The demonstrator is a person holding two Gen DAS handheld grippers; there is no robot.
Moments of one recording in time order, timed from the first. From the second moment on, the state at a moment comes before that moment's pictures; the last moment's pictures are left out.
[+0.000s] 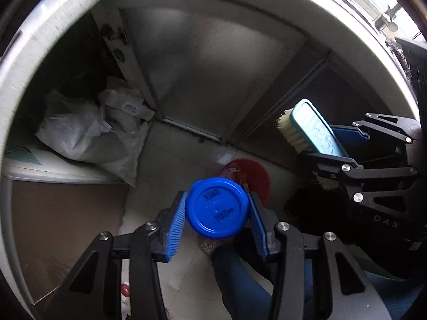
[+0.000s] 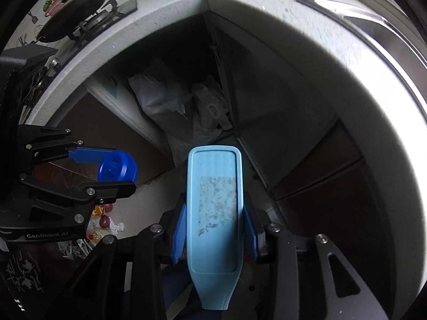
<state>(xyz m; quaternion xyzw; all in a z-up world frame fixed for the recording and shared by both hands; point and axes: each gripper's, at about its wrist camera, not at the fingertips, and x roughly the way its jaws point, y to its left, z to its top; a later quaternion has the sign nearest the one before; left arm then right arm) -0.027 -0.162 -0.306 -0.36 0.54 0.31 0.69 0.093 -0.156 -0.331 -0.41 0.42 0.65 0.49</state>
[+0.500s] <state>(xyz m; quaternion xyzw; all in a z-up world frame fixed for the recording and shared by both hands) 0.020 -0.173 -0.553 -0.39 0.57 0.24 0.68 0.118 -0.149 -0.553 -0.39 0.50 0.56 0.53</state>
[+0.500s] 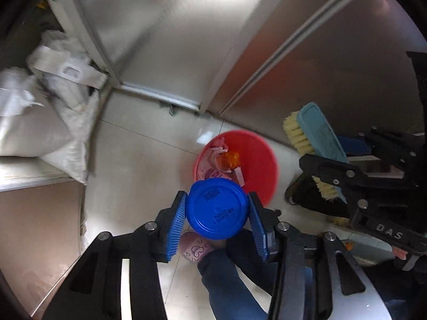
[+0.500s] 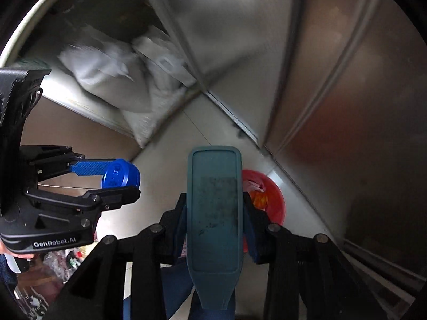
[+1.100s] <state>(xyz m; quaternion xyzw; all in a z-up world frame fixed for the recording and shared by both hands) 0.072 -0.200 -0.744 -0.38 0.59 0.17 0.69 0.139 -0.152 -0.741 -0.41 0.50 0.55 0.53</state>
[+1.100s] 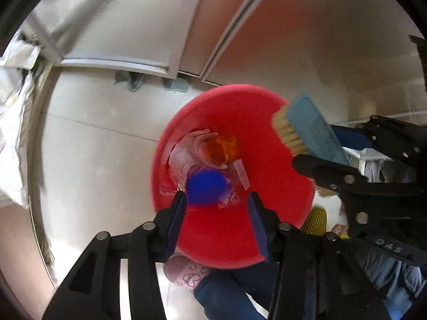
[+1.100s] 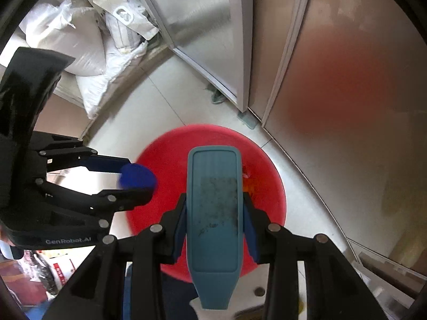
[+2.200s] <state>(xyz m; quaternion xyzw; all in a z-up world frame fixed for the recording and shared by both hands) -0.034 -0.165 -0.297 -0.30 0.51 0.36 0.72 0.097 -0.155 -0.350 -0.36 0.36 0.67 0.54</state>
